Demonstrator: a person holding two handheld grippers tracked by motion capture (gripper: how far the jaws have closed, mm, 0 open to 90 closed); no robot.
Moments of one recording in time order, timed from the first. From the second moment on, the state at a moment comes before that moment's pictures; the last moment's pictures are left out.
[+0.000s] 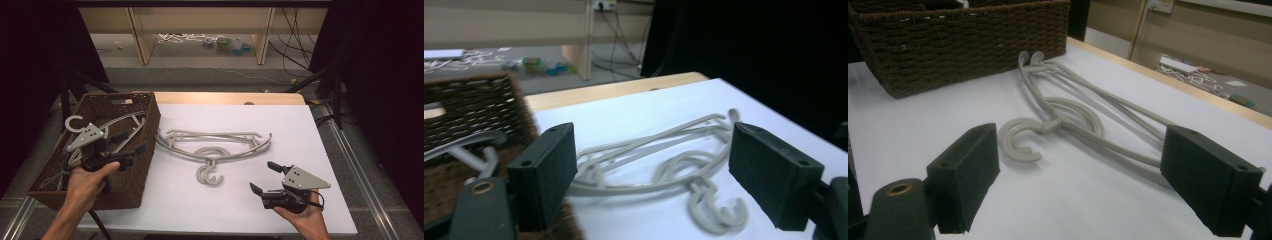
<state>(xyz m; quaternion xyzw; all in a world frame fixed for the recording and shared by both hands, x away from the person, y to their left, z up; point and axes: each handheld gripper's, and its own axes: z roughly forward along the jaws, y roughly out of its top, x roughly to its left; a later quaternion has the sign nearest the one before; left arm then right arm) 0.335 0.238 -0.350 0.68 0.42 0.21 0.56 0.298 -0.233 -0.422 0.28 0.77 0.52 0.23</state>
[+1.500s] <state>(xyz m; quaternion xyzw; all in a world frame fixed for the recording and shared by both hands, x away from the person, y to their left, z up) 0.307 0.161 -0.444 0.72 0.37 0.20 0.55 0.349 -0.226 -0.412 0.23 0.82 0.47 0.23</state>
